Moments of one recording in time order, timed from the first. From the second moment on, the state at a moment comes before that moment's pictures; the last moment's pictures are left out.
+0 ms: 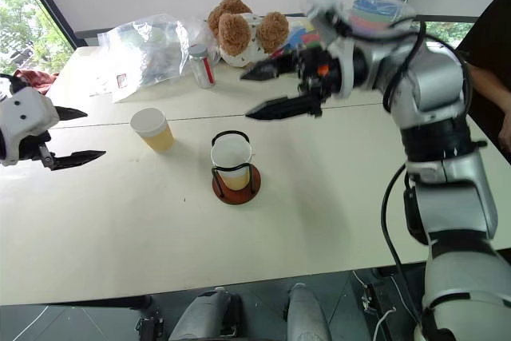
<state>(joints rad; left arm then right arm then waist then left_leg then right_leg) -0.39 1.19 0.16 0.15 -0.29 0.19 -1.13 -1.03 -0.72 0.15 0.06 0.65 0.69 1.35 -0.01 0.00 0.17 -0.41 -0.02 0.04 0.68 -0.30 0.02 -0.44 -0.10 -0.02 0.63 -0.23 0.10</state>
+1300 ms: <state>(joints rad) -1.15 0.79 -0.23 1.19 0.20 -0.34 -1.38 -0.72 -0.81 -0.08 -0.28 0.74 0.87 1.02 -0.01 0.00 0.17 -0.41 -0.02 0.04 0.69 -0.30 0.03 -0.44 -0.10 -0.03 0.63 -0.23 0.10</state>
